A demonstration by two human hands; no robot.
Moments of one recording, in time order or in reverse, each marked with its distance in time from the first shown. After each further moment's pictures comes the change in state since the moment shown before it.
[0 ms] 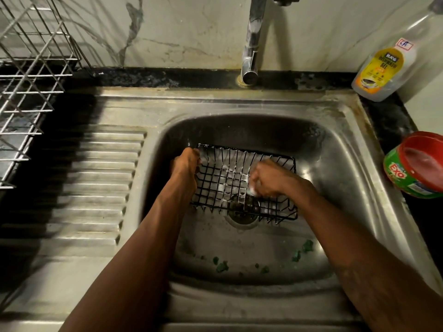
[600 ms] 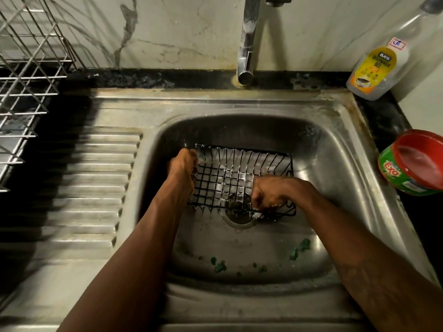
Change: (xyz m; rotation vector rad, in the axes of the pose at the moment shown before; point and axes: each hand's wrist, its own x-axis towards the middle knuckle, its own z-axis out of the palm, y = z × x) left_hand -0.002 0.001 -0.001 -0.013 -0.019 0.006; right_hand -0.013 0.003 -0.001 0.035 -0.388 0.031
